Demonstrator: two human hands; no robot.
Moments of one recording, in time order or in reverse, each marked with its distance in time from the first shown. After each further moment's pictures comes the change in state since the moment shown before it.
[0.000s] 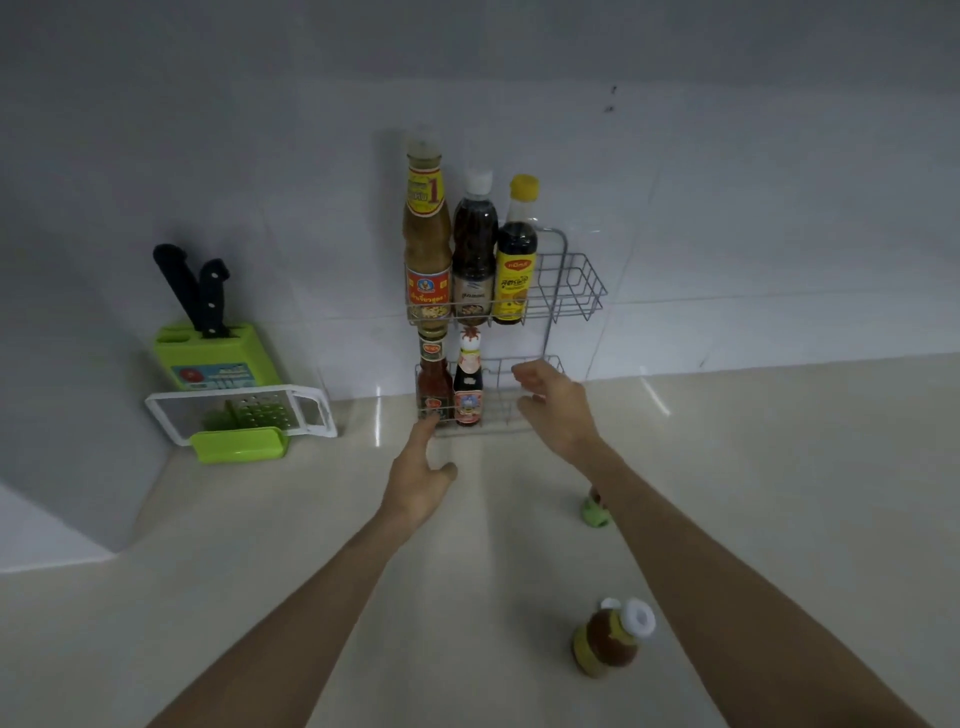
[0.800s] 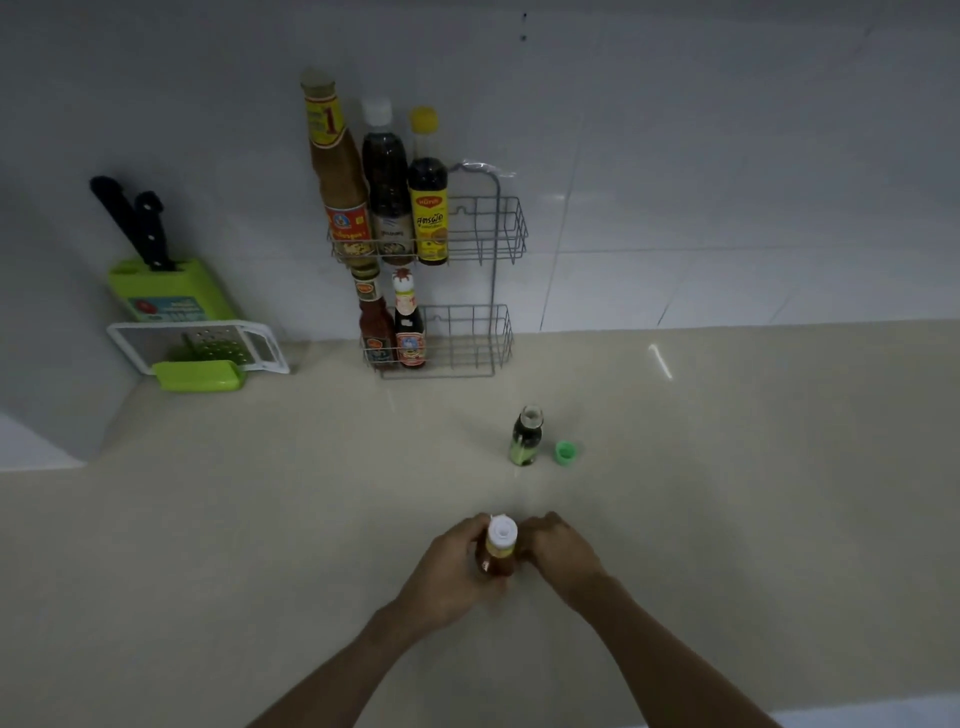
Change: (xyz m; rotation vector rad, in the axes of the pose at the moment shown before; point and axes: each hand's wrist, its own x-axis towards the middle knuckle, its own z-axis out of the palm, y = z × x) left_hand -0.163 -0.015 0.155 0.133 -0.285 0.144; right_hand -0.185 0.186 -0.044 -0.785 -0.593 -0.256
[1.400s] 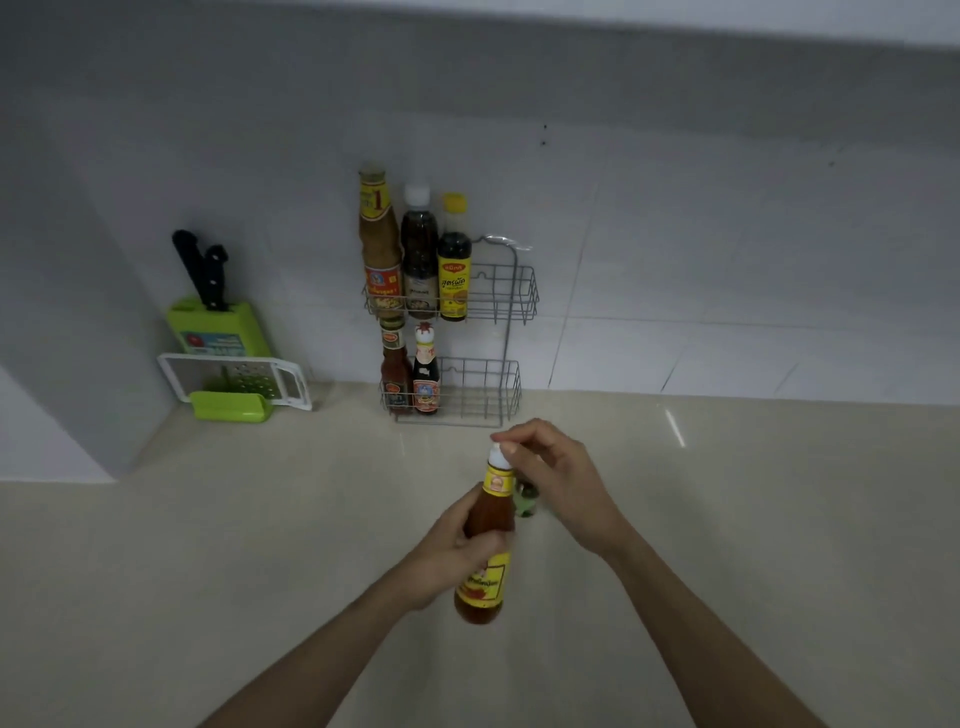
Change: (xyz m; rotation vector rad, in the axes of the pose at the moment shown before) left_hand 0.020 0.073 -0.036 -0.443 -0.049 -0.037; right_hand -0.003 -0.034 -0.177 1.260 0.460 -0.177
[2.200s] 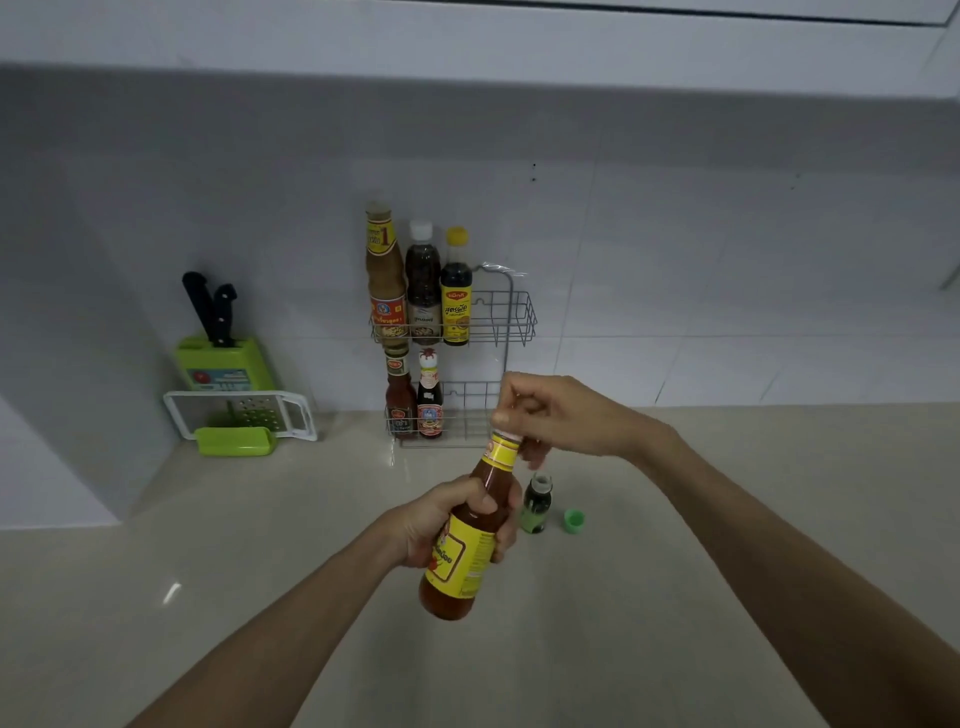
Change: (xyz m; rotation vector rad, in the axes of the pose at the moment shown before) left_hand 0.004 0.066 -0.042 -0.399 -0.551 -0.131; right_hand 0.043 -0.097 -0.004 -0.477 -0.449 -0.029
